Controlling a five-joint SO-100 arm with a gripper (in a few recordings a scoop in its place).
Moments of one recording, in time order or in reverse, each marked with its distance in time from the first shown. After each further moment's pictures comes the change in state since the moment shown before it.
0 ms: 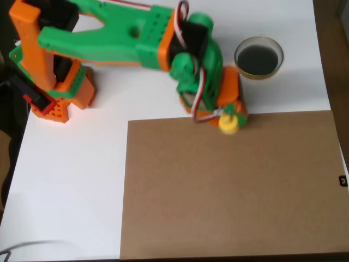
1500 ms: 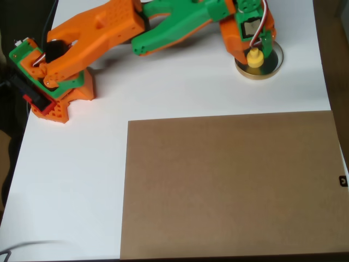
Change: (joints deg) arm -24.5 -49.9 -67.5 20.8 12.0
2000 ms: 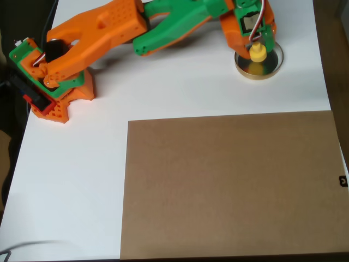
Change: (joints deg) arm -1.2 -1.5 -4.9 0.1 2.5
